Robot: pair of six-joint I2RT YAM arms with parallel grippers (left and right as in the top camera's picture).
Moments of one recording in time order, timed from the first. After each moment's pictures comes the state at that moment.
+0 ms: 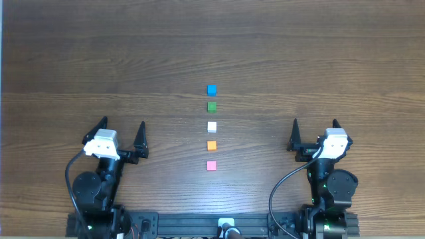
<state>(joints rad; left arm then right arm) 0.01 0.01 0.01 -0.06 0.15 -0.07 -0.07 0.01 0.01 -0.07 -0.06 0.00</state>
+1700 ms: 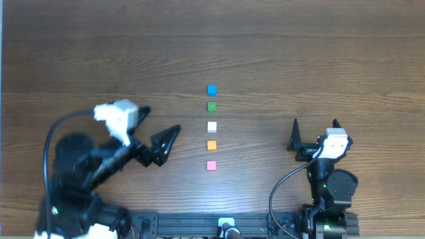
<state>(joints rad) -0.23 0.53 0.64 -0.40 0.49 -0.26 -0.07 0.01 0.01 -0.07 -0.06 0.00</state>
